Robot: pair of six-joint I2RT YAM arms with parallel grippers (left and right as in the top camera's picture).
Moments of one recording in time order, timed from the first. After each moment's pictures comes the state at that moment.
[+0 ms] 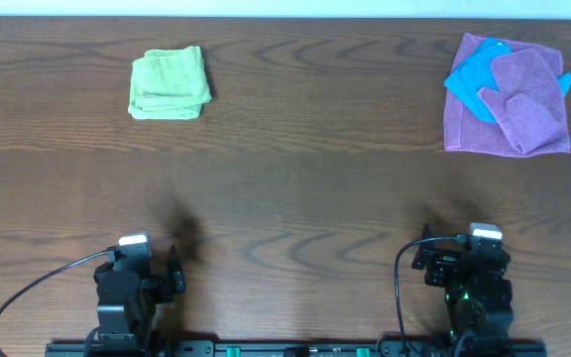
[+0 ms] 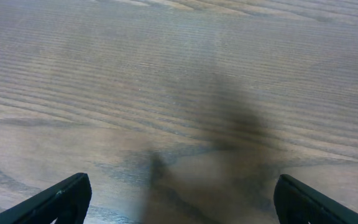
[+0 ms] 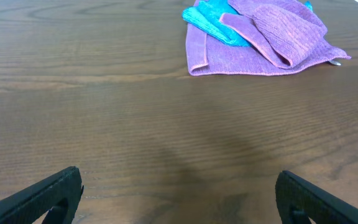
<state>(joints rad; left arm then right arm) -0.03 0.01 0.19 -0.84 -0.11 -0.09 0.09 0.01 0.16 -0.58 0.22 0.12</state>
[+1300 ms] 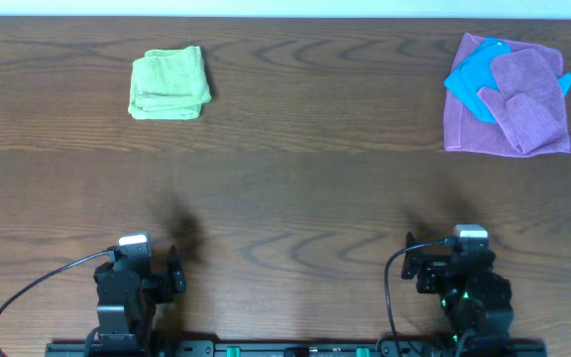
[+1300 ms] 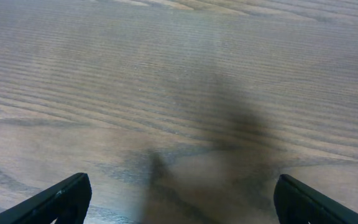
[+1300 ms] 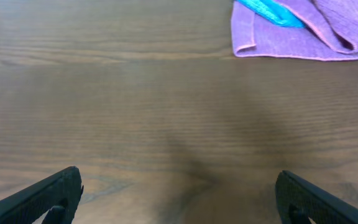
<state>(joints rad) -0.03 0.01 0.19 -0.84 -0.11 -0.09 0.09 0.03 0.20 -0.66 0.04 0.12</state>
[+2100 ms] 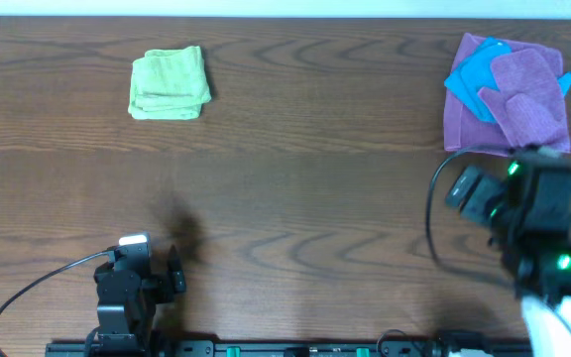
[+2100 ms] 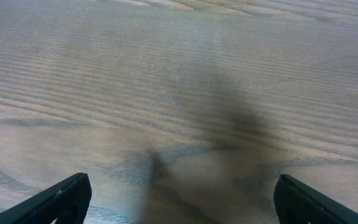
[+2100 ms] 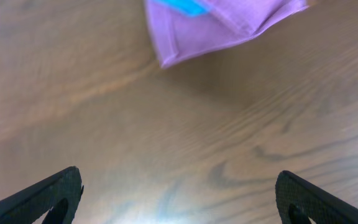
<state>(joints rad) -0.03 0.01 0.19 -0.84 -0.11 -0.09 -0.05 0.98 1.06 -0.98 0.19 0.39</state>
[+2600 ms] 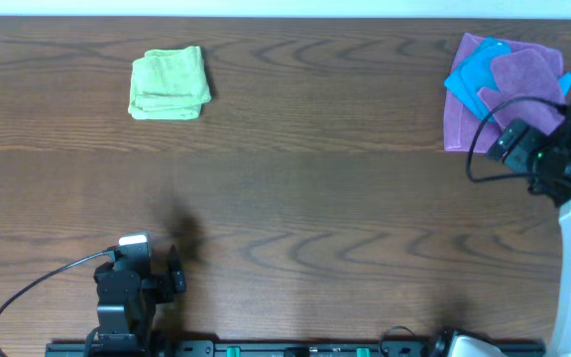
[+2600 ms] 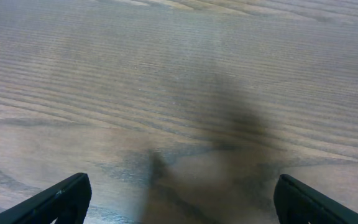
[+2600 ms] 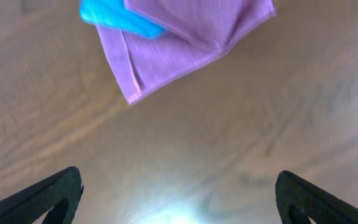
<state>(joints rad) -0.03 0.01 0.19 -0.84 -0.11 -0.09 -0.31 1.34 1.29 -0.95 0.06 0.31</state>
